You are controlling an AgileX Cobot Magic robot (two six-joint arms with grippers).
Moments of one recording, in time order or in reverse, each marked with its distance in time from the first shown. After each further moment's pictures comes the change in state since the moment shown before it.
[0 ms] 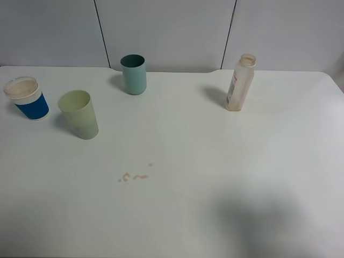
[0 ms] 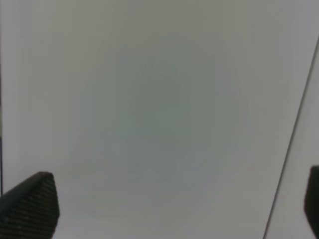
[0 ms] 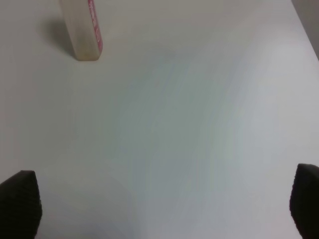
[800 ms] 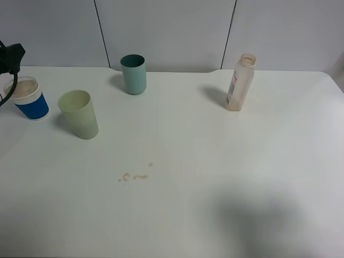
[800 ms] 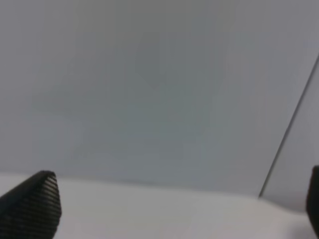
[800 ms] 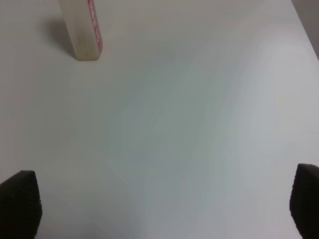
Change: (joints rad) left arm 0.000 0.471 -0.237 0.141 -0.037 0.001; right arm 0.000 0.000 0.000 0.000 0.000 0.000
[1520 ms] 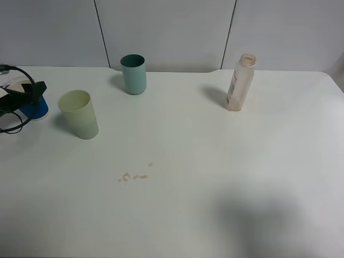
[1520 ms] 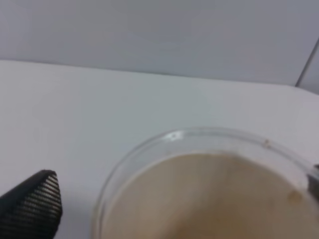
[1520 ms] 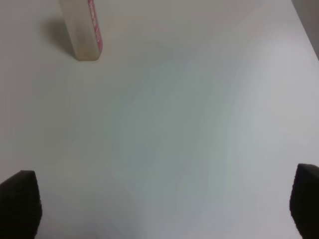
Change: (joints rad) left arm 0.000 0.294 -0.068 0.012 -0.002 0.125; right arm 0.000 0.000 0.000 0.000 0.000 0.000
